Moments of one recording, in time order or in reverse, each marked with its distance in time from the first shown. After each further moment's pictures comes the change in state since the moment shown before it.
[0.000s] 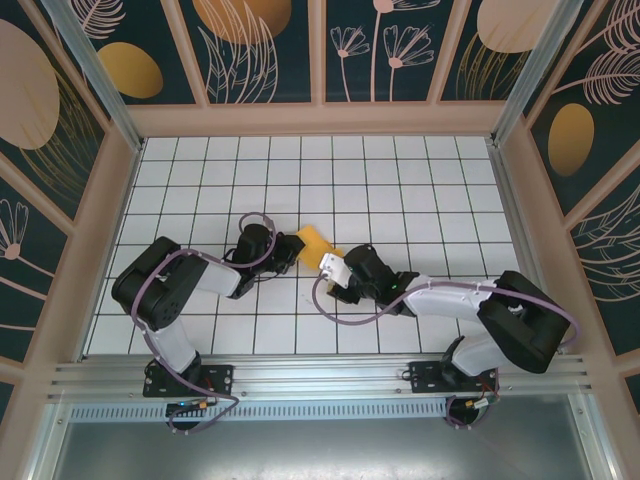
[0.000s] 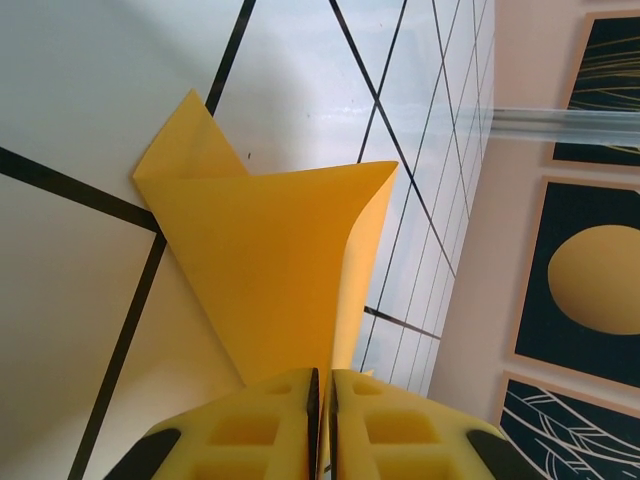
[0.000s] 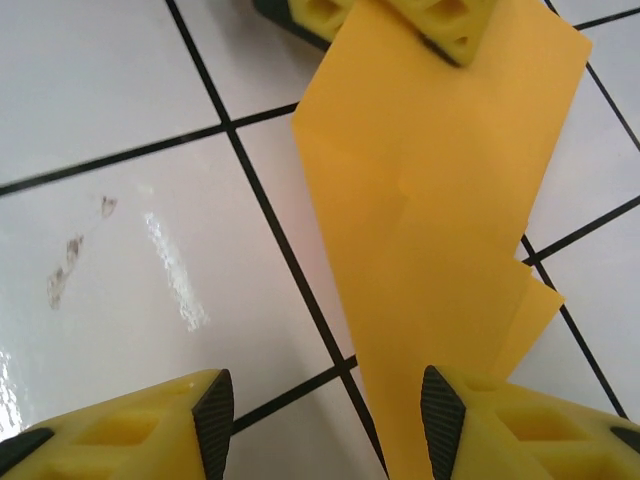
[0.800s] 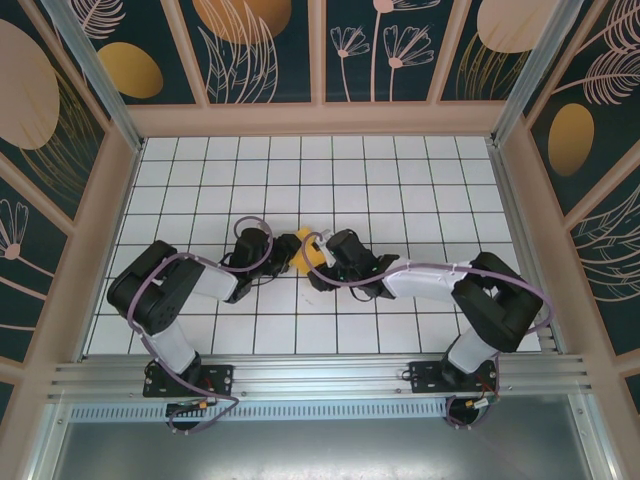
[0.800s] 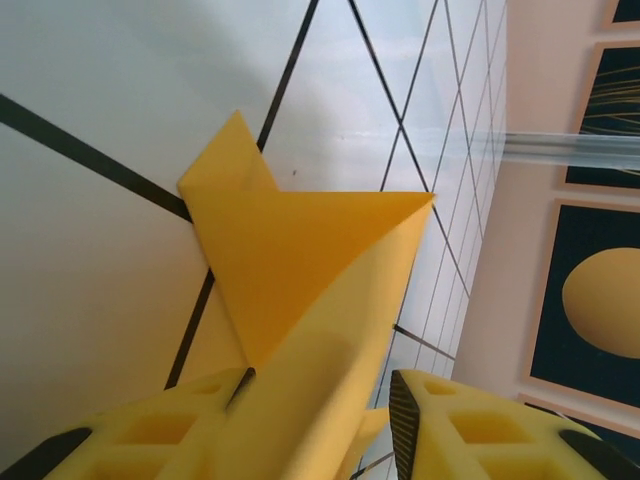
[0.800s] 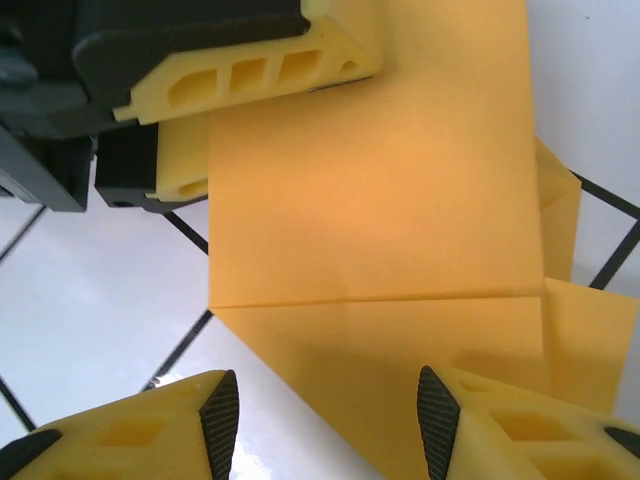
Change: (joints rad) left arm 0.000 -0.032 -0.047 -0.005 -0.057 0.005; right arm -0.011 0.173 0.209 -0.082 -0.069 0.620
